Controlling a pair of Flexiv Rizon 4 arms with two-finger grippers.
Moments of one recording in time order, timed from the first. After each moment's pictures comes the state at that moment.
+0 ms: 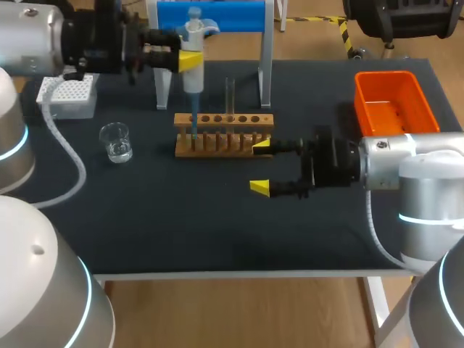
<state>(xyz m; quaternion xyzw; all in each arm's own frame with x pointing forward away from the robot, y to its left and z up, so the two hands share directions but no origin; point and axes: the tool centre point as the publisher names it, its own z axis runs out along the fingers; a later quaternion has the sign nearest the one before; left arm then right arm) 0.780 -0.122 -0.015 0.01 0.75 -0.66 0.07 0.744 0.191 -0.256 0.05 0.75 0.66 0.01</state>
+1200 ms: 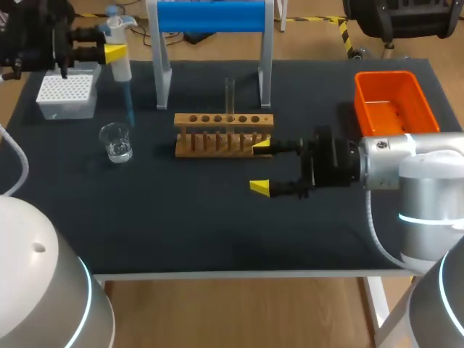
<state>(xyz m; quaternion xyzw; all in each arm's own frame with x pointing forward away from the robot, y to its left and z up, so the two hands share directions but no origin) 0.865 0.007 -0.068 -0.03 0.75 -0.65 0.12 0.744 0.191 -0.256 0.05 0.75 0.66 0.01</state>
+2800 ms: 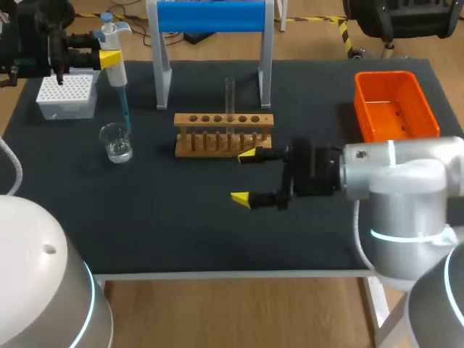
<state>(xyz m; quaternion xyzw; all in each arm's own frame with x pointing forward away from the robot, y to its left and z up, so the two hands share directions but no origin) 0.864 0.015 -0.076 -0.04 0.74 -0.66 0.12 0.738 0.223 -0.273 0.05 0.80 0.60 0.07</state>
